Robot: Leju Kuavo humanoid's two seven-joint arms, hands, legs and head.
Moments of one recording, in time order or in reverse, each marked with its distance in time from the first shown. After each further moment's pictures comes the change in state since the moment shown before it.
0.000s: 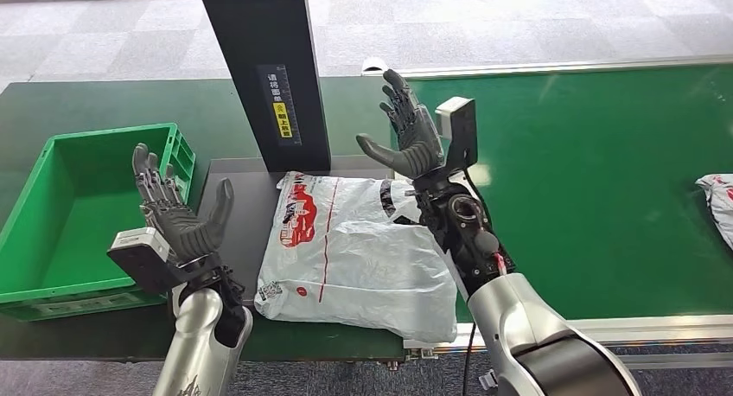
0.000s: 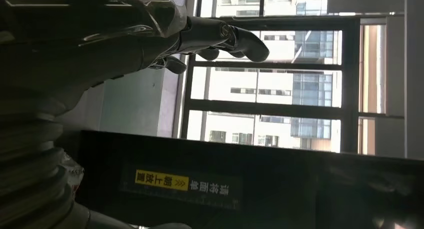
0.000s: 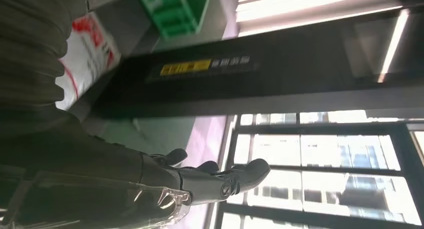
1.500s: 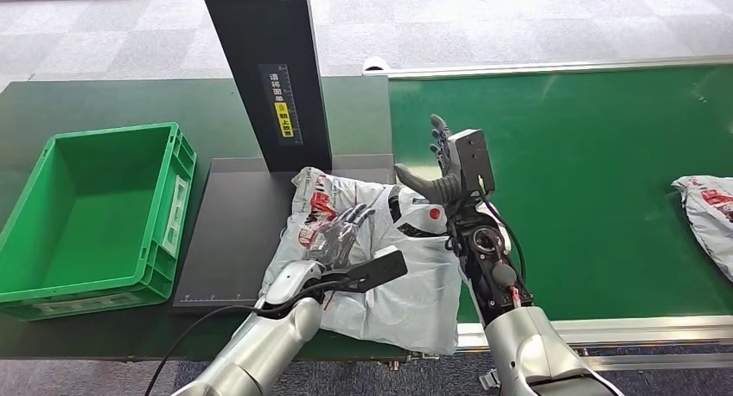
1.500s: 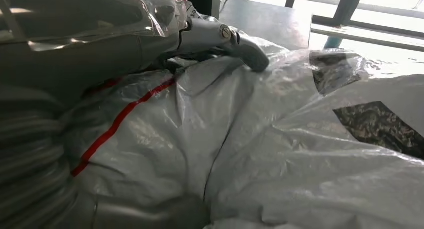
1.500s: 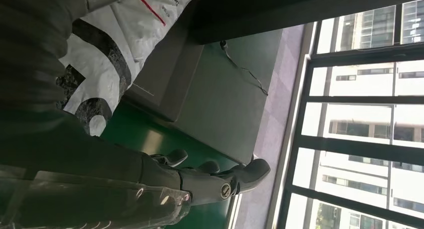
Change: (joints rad) left arm -0.244 -0.034 -0.263 0.640 -1.097 -0.384 0.658; right arm 0.150 -0.046 -0.109 -0.095 0.299 -0.213 0.182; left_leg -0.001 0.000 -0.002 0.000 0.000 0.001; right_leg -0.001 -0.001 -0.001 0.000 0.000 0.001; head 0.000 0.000
